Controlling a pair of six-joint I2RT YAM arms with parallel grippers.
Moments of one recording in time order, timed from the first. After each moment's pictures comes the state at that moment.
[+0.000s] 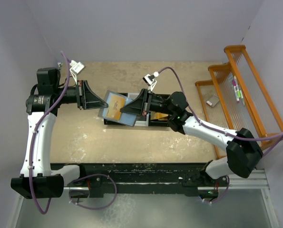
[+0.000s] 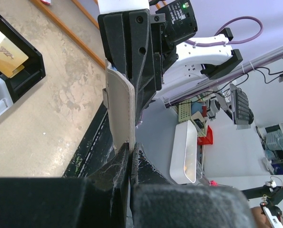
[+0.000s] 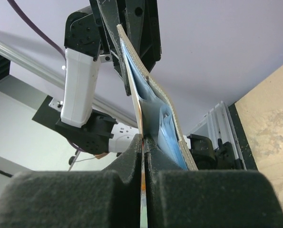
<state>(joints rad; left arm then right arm) 0.05 1.15 1.40 -0.88 1.41 -0.23 0.77 1.43 0.94 0.82 -0.68 1.24</state>
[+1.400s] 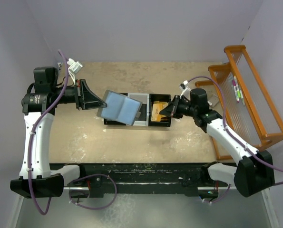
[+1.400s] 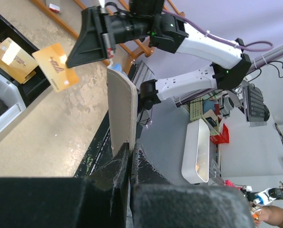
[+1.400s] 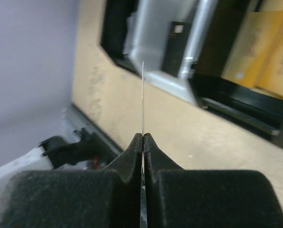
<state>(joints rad) 0.06 1.16 1.48 -0.99 1.38 -0.10 0.34 1.16 0.80 -0.12 -0.58 0.72</state>
